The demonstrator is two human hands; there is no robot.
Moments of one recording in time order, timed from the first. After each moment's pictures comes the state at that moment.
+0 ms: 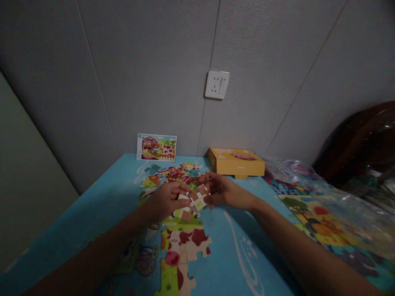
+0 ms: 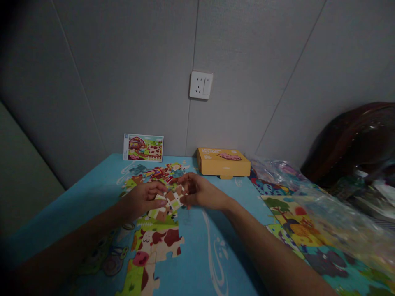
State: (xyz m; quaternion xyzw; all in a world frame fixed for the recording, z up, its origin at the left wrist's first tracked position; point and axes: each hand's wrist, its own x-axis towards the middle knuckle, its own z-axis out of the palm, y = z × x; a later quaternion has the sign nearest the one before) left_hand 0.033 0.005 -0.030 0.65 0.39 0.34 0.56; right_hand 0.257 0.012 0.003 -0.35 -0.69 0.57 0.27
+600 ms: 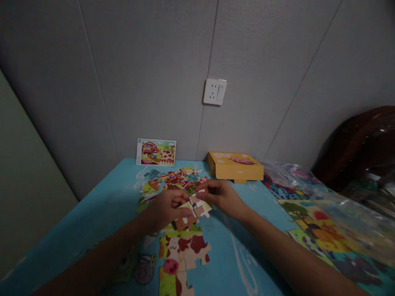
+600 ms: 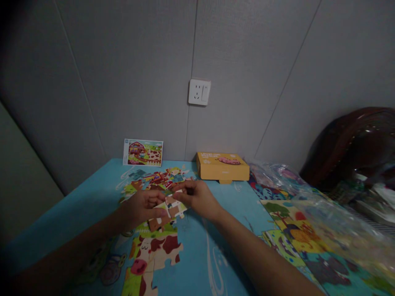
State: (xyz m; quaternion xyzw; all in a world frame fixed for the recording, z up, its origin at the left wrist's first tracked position) left_hand 0.033 0.001 -0.029 0.68 0.37 0.32 0.55; right_hand 0.243 0.010 -0.007 -0.42 -0.69 0.44 0.38
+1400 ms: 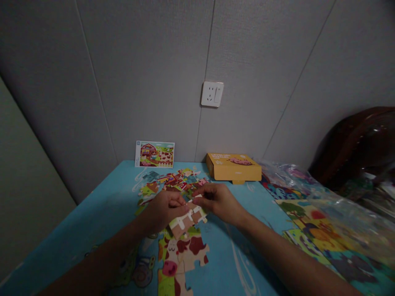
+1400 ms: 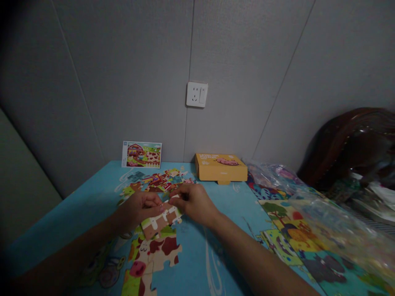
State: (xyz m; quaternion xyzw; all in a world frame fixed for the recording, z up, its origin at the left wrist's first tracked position) left_hand 0.035 -0.005 -0.020 0.68 0.44 0.30 0.50; right_hand 0.239 0.000 -0.002 -0.43 -0.77 0.31 0.35
